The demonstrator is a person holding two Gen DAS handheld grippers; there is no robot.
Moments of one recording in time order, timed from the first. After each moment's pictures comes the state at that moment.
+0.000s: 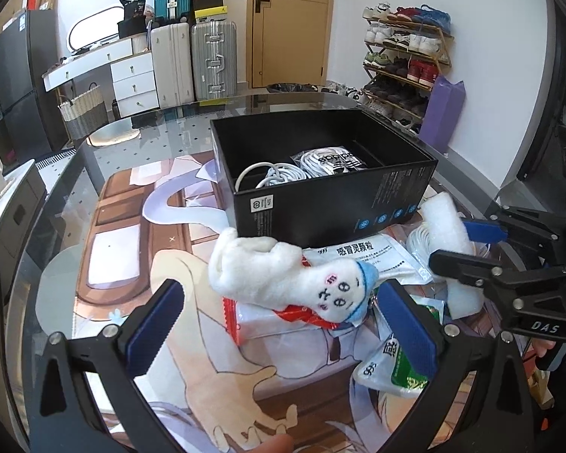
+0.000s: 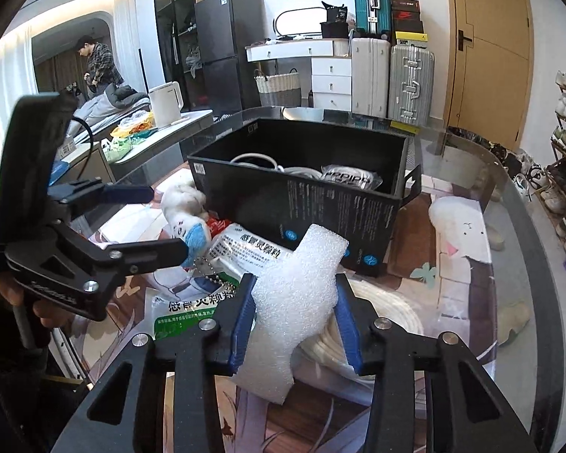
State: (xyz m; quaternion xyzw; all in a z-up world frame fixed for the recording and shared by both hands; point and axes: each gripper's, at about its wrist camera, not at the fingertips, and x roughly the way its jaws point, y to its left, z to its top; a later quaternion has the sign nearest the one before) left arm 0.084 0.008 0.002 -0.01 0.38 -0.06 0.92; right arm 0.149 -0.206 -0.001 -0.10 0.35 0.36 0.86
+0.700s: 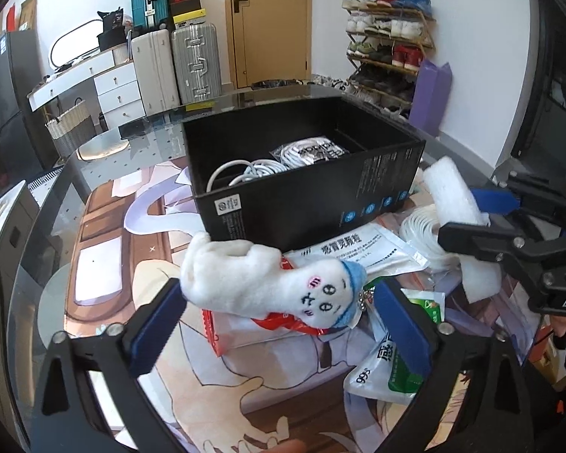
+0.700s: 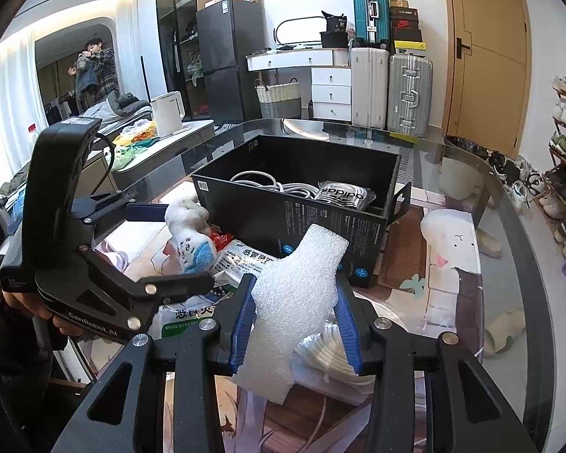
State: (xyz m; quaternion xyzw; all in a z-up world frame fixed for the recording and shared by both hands) left arm 0.088 -0.005 -0.002 0.02 0.38 -0.08 0.92; right arm 0.145 -0.209 0.010 -0.10 0.33 0.36 0.87
